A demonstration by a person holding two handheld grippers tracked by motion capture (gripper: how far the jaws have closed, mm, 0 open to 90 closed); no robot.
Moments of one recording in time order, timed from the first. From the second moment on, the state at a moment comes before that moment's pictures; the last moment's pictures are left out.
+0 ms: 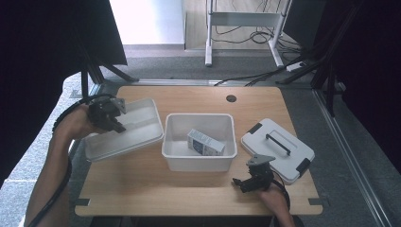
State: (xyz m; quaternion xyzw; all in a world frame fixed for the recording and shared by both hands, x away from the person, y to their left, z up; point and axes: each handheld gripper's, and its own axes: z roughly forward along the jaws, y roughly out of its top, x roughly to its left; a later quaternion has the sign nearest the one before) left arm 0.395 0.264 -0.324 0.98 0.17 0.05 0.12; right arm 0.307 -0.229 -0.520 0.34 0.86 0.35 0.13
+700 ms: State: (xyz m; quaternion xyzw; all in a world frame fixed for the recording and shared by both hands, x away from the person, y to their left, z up) left arm 0.418 0.132 -0.317 0.99 0.06 0.04 0.14; right arm 0.307 -0.230 -0.520 0.34 0.86 0.35 0.13
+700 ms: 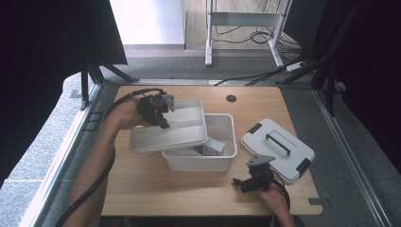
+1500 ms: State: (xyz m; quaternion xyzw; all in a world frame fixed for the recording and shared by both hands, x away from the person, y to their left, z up) left arm 0.426 0.035 -0.358 0.99 -0.01 0.04 0.11; right arm 0.307 -0.230 -0.520 0.34 0.86 0.35 0.13
